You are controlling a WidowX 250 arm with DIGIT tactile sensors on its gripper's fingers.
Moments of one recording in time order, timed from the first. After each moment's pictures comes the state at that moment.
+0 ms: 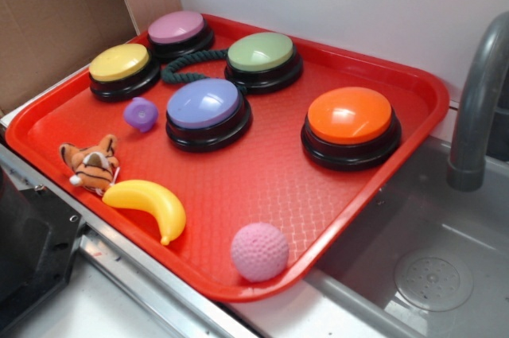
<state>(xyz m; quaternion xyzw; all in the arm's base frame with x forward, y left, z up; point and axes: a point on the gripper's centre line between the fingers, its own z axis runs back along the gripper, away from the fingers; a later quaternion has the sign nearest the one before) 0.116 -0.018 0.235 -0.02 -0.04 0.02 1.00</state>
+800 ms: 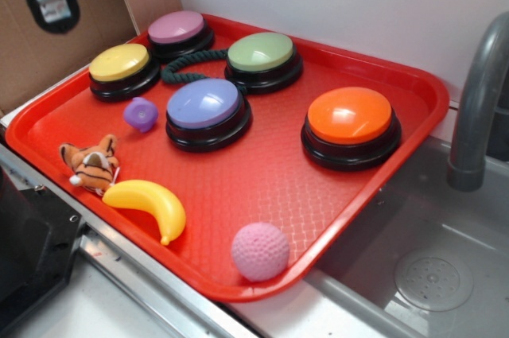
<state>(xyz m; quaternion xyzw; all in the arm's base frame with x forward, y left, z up) 0.147 -0.036 0.186 0.00 0.00 -0.21 0.98</state>
